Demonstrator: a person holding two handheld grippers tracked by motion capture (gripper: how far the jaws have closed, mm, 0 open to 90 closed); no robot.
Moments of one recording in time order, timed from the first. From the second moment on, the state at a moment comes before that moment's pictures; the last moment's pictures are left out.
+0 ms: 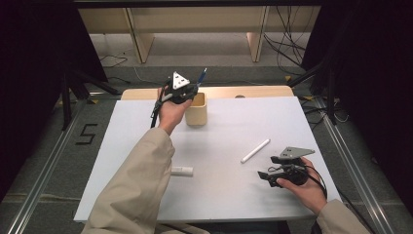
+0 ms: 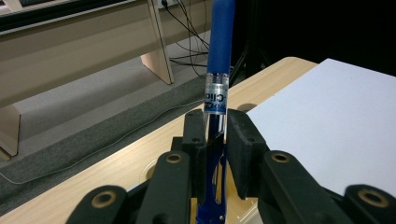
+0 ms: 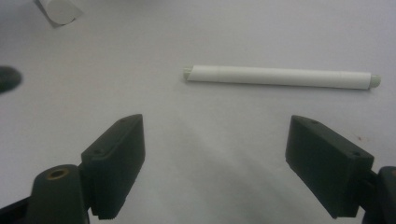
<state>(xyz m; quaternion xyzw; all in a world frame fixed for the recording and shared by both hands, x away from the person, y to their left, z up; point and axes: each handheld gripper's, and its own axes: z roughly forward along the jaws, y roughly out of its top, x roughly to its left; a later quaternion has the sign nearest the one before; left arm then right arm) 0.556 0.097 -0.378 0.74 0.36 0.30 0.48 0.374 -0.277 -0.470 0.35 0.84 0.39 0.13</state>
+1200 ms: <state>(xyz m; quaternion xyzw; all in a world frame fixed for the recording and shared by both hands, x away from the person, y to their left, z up) 0.568 0.088 -0.395 0.76 0.35 0.31 0.45 0.373 -0.277 -0.469 0.36 0.84 0.39 0.13</state>
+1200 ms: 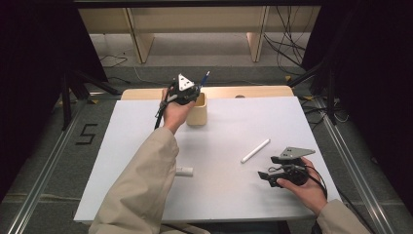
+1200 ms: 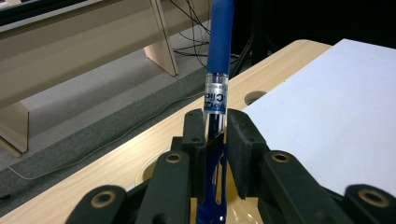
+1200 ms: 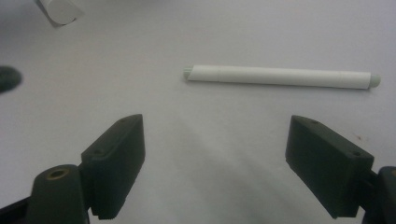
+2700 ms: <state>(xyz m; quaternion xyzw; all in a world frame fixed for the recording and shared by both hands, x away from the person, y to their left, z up) 0.548 0.103 -0.391 0.77 0.35 0.32 0.43 0.373 -0.277 -0.470 0.36 0.84 0.39 0.13</state>
